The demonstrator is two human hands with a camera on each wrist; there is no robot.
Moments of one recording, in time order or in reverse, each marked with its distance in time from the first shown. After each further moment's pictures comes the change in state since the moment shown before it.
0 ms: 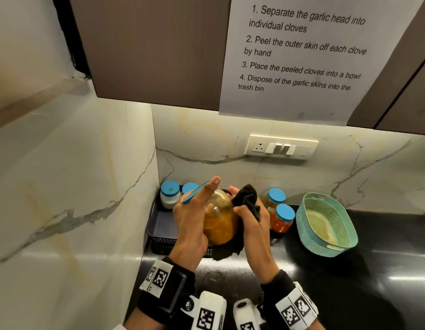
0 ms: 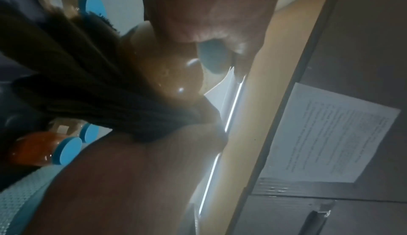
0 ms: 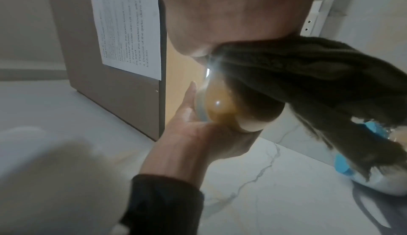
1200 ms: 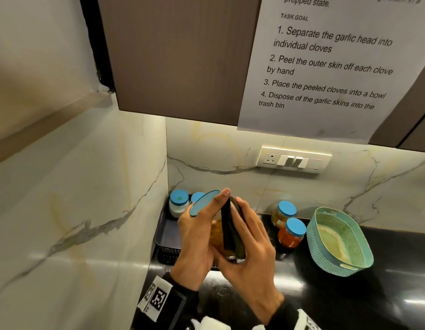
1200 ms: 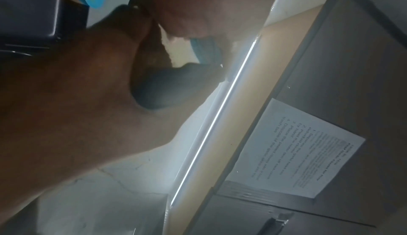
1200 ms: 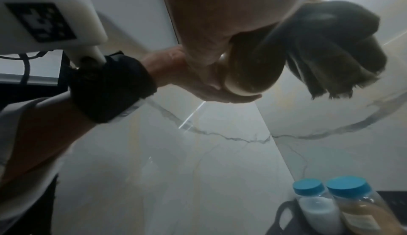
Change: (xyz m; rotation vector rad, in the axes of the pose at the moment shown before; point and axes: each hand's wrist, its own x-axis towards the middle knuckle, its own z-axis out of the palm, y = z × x) left_hand -0.005 0.014 -0.015 -0.029 -0.114 0.025; right_hand -0.011 0.024 0.013 -0.770 -0.039 -0.661
